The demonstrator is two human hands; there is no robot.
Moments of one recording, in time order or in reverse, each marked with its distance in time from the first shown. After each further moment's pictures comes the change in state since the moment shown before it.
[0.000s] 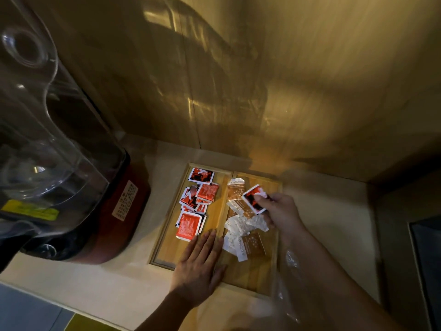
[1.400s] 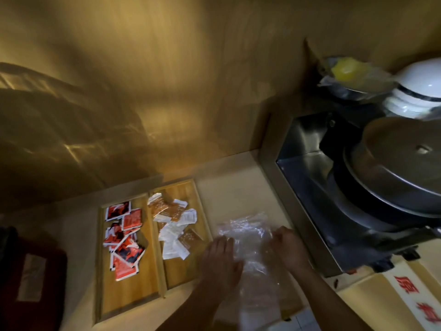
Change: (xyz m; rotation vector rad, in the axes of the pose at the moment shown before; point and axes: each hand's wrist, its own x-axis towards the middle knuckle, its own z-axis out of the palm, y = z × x) left_hand 0.017 0.136 0.000 0.017 0.038 0.462; right_hand -0.123 0.148 -0.113 -0.474 0.566 0.205
